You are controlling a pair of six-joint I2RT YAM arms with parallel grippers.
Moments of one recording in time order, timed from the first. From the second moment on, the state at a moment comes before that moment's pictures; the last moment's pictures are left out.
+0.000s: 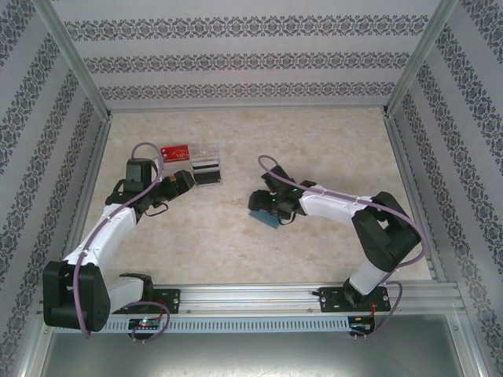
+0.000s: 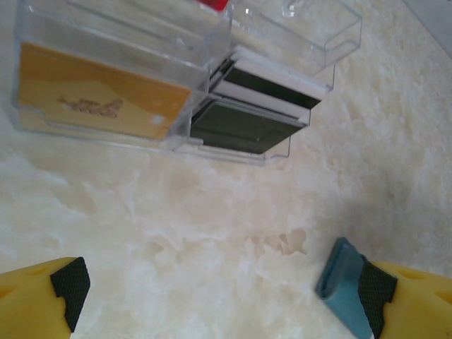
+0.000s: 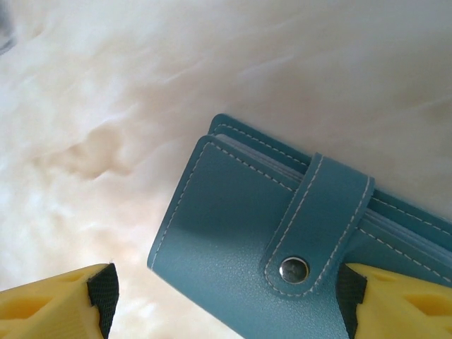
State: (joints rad) left arm -0.05 1.17 0.73 -0.38 0.34 -0.59; right arm 0.69 1.66 0.95 -0.36 -0.11 0.88
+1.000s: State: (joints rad) left arm -0.42 1.36 0.63 -0.12 0.41 -0.91; right arm 0.65 1.69 0.94 -0.41 -0.31 0.83
